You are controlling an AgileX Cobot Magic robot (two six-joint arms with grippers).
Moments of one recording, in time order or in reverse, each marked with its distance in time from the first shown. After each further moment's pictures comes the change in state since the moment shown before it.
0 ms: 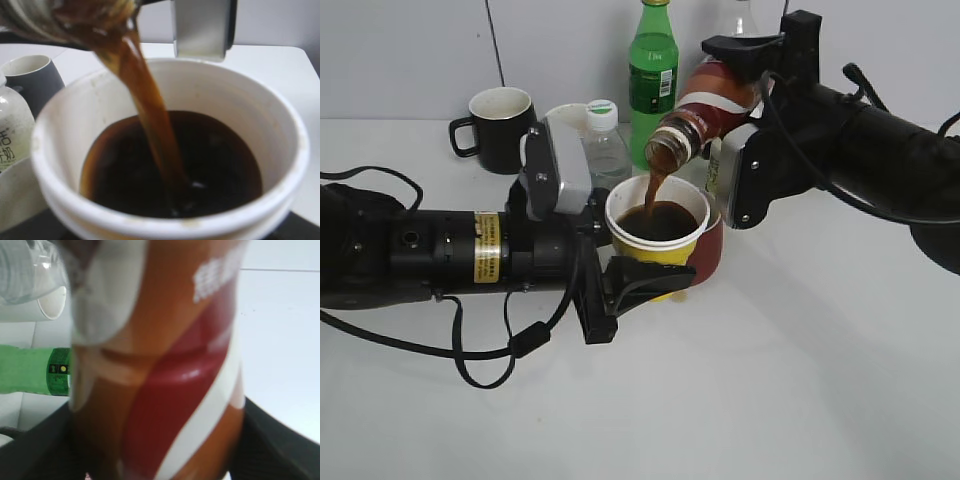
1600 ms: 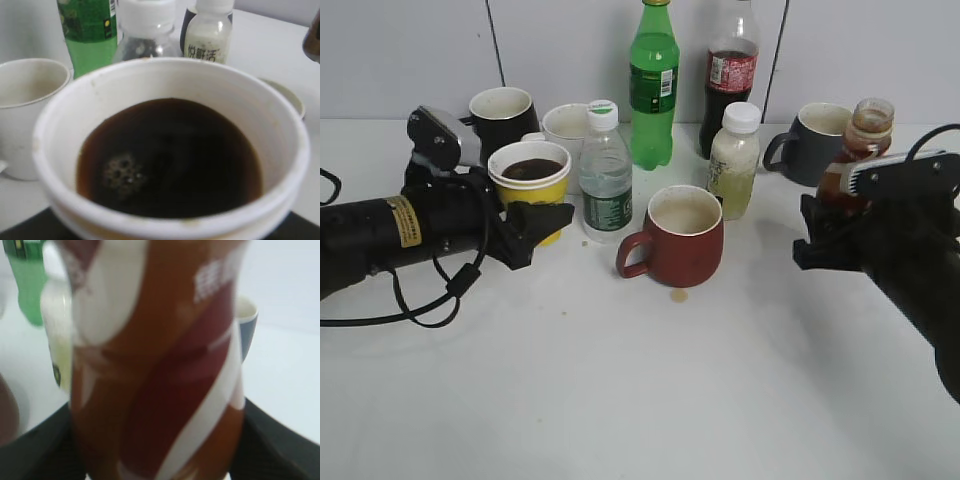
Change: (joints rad) left arm 0.279 0.042 0.047 -0.207 0.030 0.011; right arm -0.001 0.110 0.320 0.653 -0.197 1.179
